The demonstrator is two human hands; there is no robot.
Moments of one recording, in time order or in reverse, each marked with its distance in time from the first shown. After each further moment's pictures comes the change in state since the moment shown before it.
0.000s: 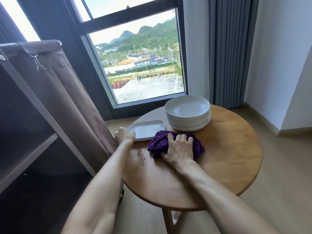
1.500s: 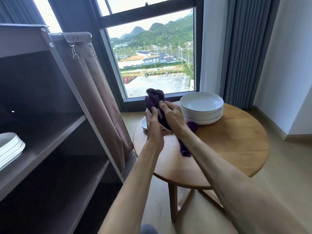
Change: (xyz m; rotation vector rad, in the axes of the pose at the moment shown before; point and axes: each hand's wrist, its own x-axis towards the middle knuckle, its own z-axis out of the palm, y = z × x) left_hand -0.129 0.018 -0.047 -1.403 -0.432 0.063; right_hand 0.004 -0.065 -0.116 1.451 0.023 -0.015
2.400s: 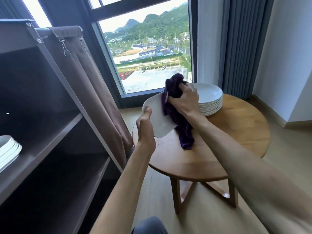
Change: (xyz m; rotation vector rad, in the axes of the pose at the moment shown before) left_hand -0.027 0.023 -0.023 0.256 0.065 -0.014; right_hand 0.036 0.010 -0.041 -0.626 0.238 -0.103
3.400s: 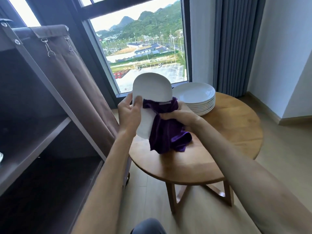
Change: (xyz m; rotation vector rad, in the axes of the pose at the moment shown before) left_hand 0.039 0.033 0.003 0.388 -0.041 0.428; right_hand -0.020 0.035 -0.015 0.855 -0.585 0.256
